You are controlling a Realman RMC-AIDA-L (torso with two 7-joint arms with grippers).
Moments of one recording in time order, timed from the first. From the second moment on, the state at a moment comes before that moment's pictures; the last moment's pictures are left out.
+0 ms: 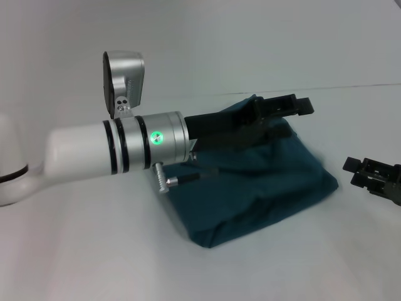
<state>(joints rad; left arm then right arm) -0.98 -2.17 0.85 0.28 1.66 1.24 -2.28 0.37 1.95 -0.55 -0.48 -1.84 -1.41 2.10</state>
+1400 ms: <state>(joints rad) -0.55 -2.10 0.81 0.51 1.81 1.44 -2.46 0.77 1.79 -0.56 -0.70 -2.47 -1.53 2.60</state>
